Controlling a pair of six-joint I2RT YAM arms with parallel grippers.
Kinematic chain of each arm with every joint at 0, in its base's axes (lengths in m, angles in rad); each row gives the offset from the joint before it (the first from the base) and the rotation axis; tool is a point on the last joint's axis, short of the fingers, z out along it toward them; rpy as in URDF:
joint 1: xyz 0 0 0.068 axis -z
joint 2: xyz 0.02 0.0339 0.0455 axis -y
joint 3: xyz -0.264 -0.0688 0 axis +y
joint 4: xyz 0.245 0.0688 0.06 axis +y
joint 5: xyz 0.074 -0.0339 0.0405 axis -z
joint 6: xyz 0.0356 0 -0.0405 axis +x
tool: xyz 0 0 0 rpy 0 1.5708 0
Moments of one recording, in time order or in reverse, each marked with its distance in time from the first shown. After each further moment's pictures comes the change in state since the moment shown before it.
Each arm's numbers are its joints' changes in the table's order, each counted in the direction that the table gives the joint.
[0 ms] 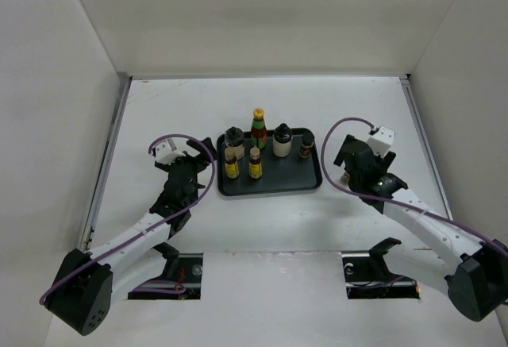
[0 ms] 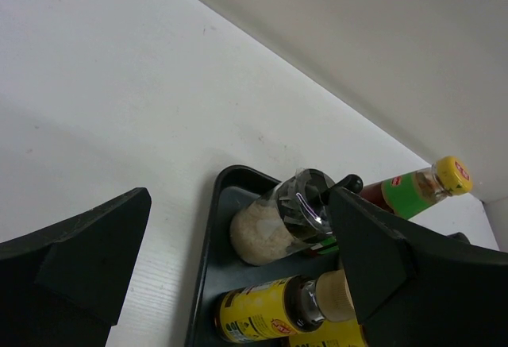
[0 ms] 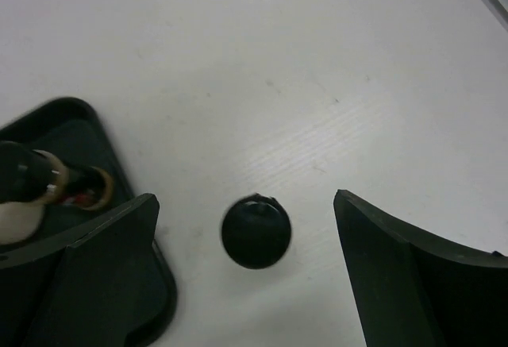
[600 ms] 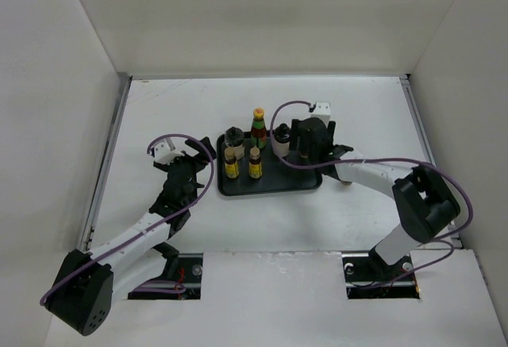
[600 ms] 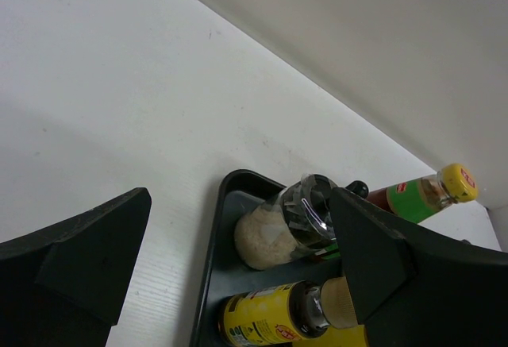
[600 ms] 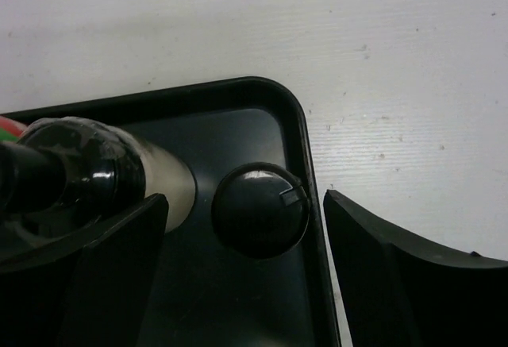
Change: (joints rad) left arm -0.016 0.000 0.000 0.000 -0.003 0.001; right arm -0.092 -0.606 -0.278 -0.369 -0.250 -0.206
